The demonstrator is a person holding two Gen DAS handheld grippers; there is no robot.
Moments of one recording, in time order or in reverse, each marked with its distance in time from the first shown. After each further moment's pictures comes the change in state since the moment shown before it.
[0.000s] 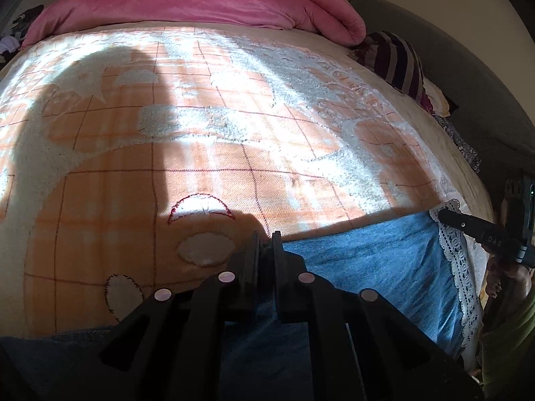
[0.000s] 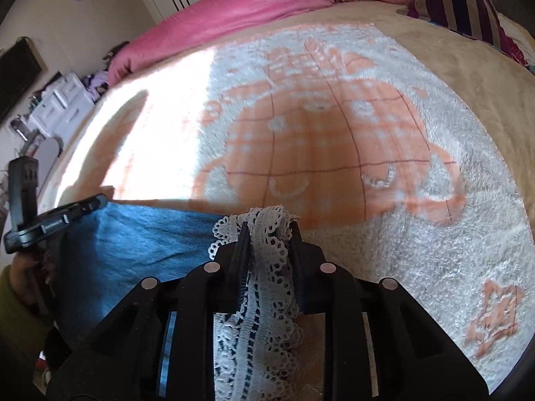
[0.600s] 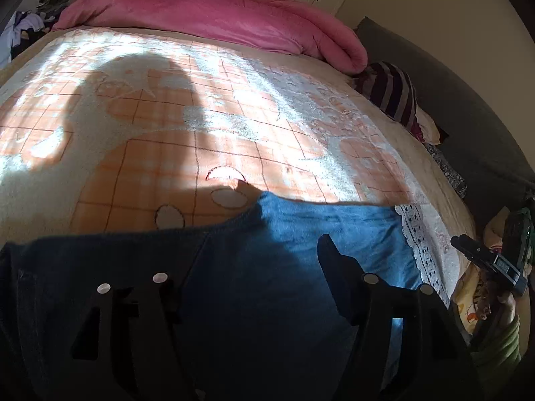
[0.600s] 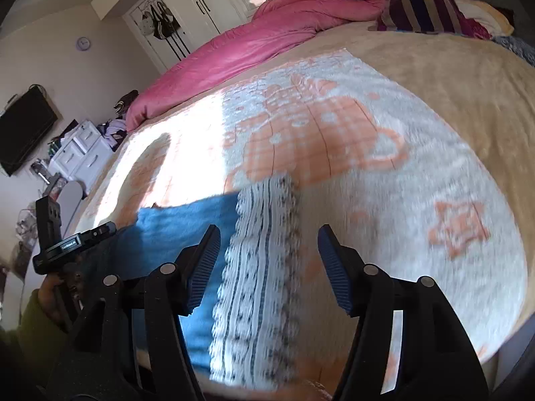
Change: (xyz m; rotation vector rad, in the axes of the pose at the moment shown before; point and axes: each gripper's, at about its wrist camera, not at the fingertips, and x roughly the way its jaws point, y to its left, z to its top) left arm -0.093 0.010 -0.048 -0.096 -0.097 -0.034; right arm -0.102 -0.013 -0.069 0.142 -0.175 0.099
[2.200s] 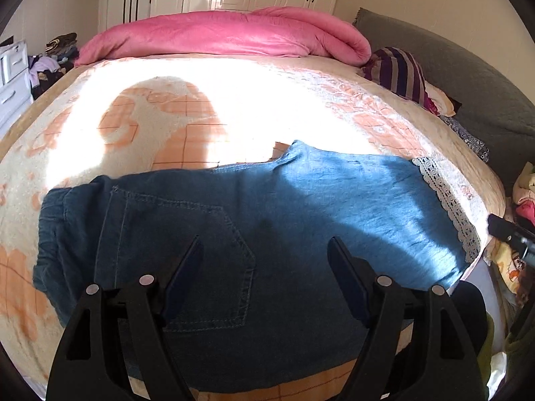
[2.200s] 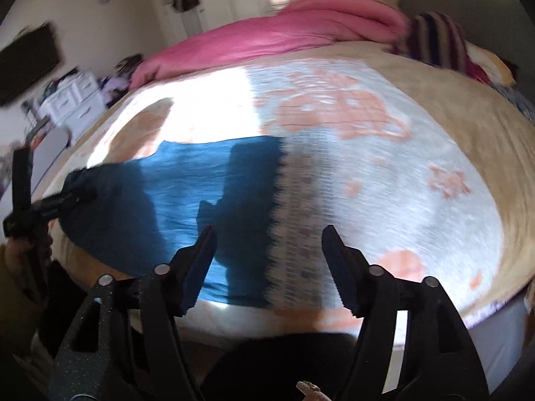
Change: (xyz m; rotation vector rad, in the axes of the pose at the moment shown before) left arm -0.053 0.005 -0.062 0.145 -0.050 0.165; right arm -0.004 0.092 -0.072 -0.257 0.019 -0.126
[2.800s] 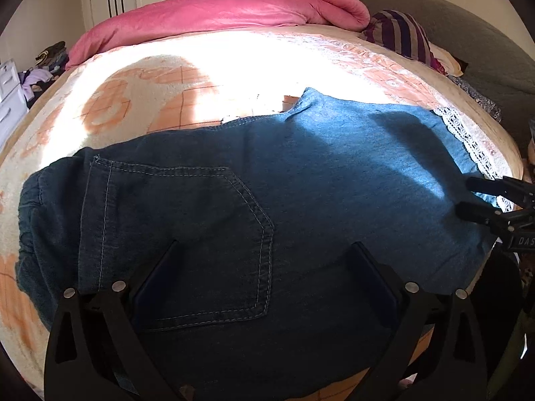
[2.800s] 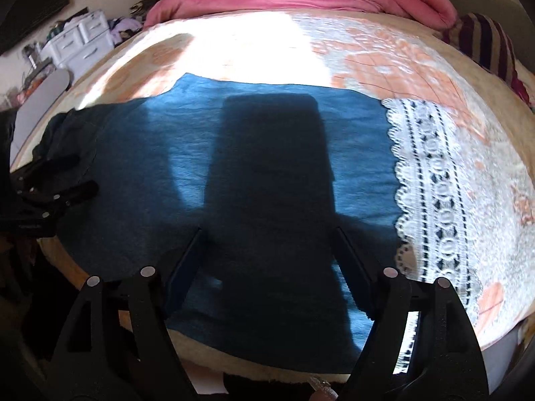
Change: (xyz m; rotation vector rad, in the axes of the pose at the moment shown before) left arm 0.034 0.007 -0.022 0.098 0.102 0.064; right arm 0.087 0.051 0.003 -0.094 0.185 -0.011
